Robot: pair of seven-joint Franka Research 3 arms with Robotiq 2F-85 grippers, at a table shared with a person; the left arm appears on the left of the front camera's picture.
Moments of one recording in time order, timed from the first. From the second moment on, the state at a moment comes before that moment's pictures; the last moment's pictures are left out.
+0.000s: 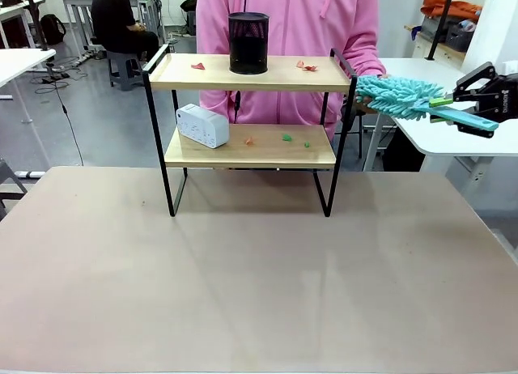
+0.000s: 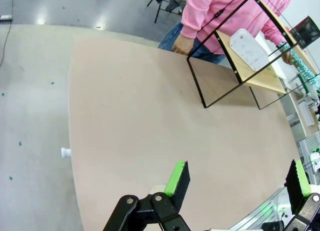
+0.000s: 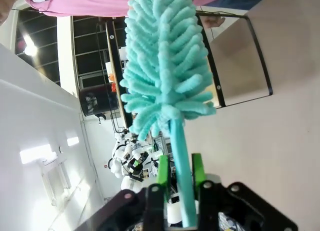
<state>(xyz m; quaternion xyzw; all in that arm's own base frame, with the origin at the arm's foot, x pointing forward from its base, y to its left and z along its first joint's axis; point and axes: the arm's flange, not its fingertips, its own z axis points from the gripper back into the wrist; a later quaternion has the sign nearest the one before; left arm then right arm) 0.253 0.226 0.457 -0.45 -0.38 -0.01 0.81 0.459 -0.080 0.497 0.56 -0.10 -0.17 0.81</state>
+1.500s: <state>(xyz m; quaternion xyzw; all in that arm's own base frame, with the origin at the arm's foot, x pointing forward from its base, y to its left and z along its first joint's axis) 0.253 0.227 0.458 -0.45 -0.38 -0.01 0.81 0.234 -0.204 0.530 0.49 -0.08 0.04 0.87</state>
